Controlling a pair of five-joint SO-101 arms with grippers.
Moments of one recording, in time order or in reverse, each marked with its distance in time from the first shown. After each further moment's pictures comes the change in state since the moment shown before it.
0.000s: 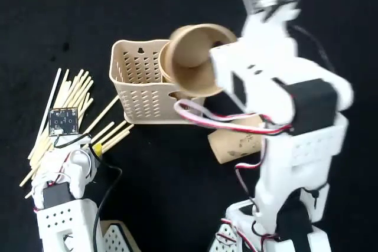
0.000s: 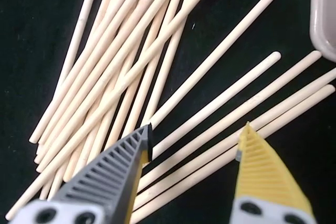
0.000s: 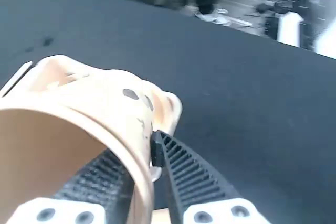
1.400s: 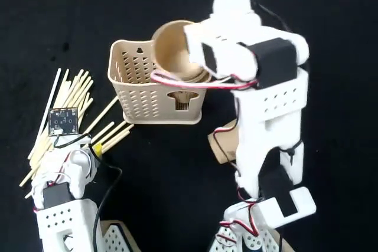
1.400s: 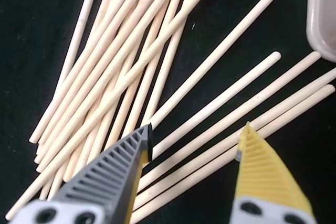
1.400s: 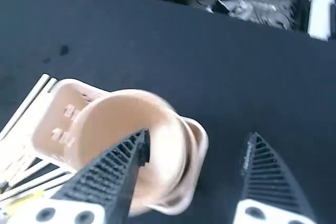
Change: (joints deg) left arm 0.0 0.0 0.0 0.0 0.0; right arm -4.5 17.4 -14.4 -1.6 -6.3
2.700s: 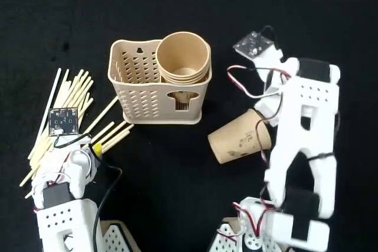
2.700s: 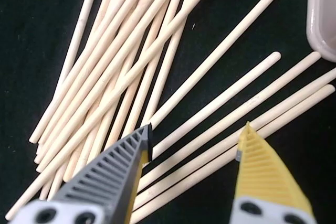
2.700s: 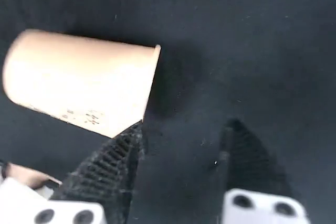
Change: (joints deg) left arm 0.0 0.0 0.0 0.0 0.0; right arm 33.4 -9.3 60.4 -9.8 56.4
